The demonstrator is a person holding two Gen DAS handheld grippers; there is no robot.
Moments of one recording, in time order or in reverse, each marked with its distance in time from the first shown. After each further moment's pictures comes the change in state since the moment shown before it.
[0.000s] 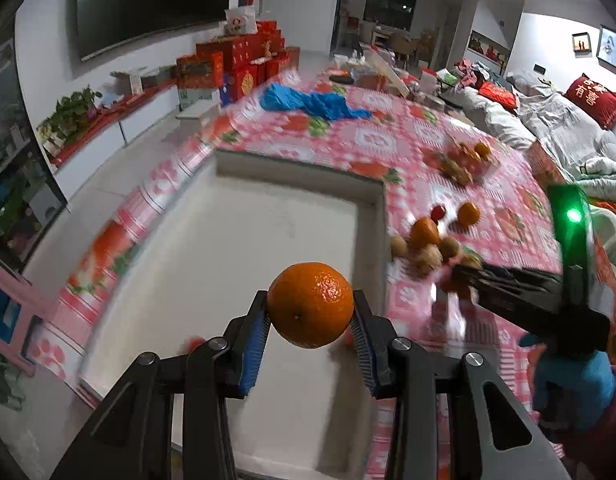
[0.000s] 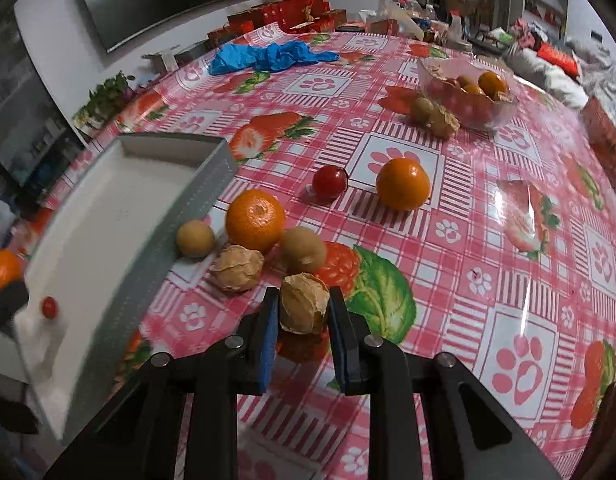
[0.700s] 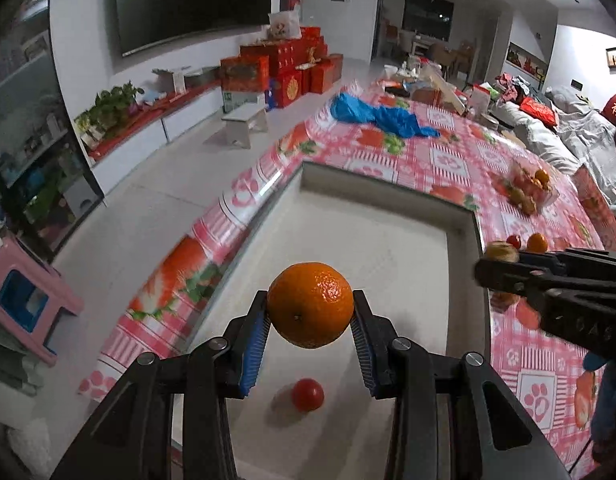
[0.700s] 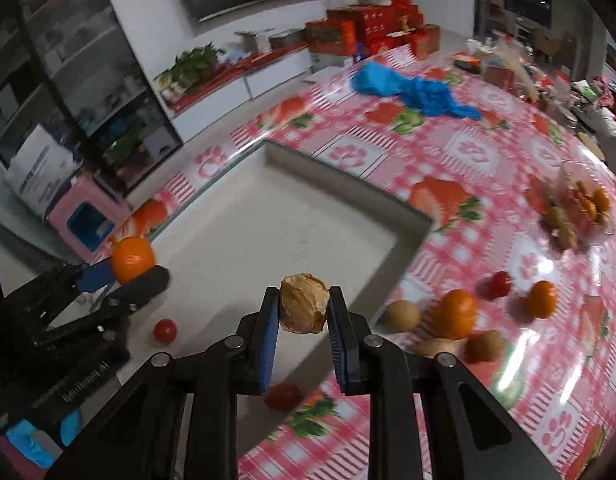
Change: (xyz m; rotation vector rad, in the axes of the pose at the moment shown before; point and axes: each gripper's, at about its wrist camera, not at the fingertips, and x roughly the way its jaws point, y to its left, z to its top) left arm 0.021 0.060 0.009 -0.064 -0.012 0.124; right arm 0.003 0.136 0.036 -0.254 0.048 0.174
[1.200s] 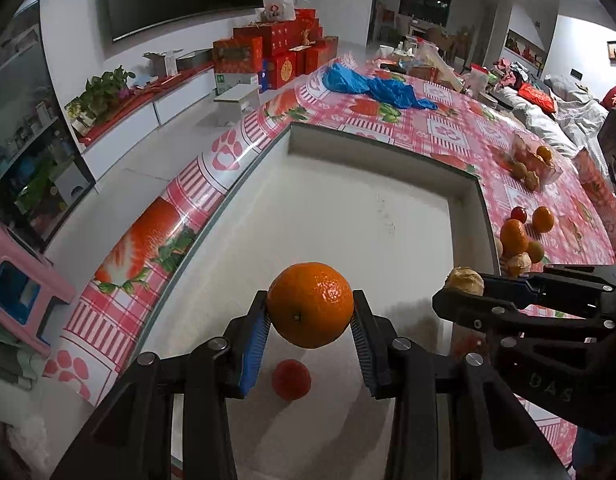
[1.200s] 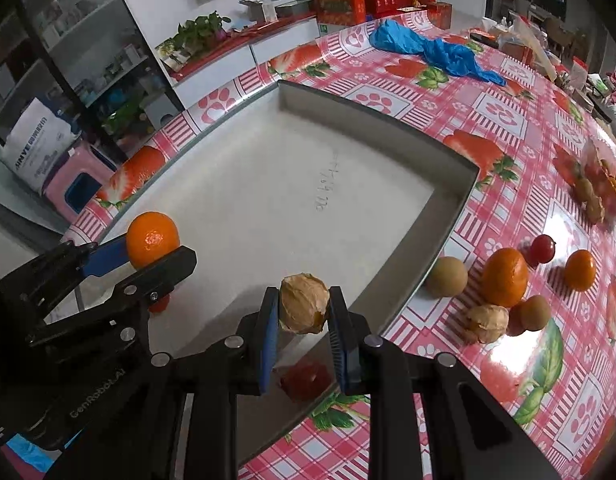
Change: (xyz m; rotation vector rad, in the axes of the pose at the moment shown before) left arm 0.018 -0.005 -0.019 0.007 0.059 -0.018; right arm 0.026 0.007 -0.022 -0.009 0.089 -0.001
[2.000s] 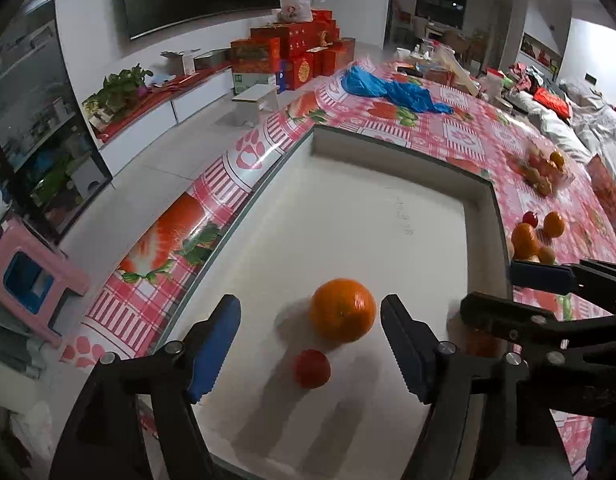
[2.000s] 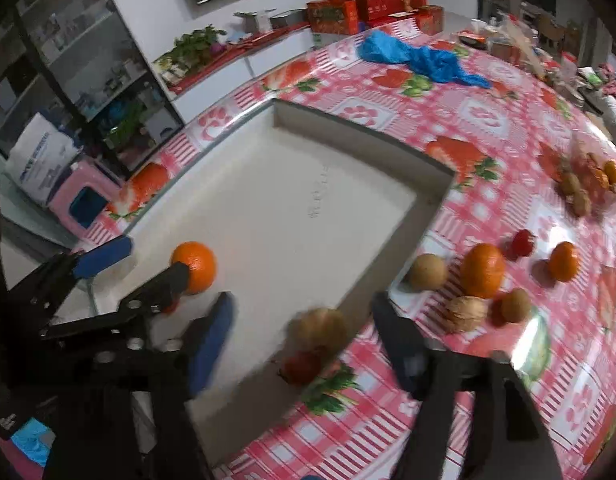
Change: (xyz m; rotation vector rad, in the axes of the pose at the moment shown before) left arm -0.010 0.005 -0.002 -0.032 -0.003 0.057; right arm -0.025 -0.011 -0.004 0.044 -0.049 -0.018
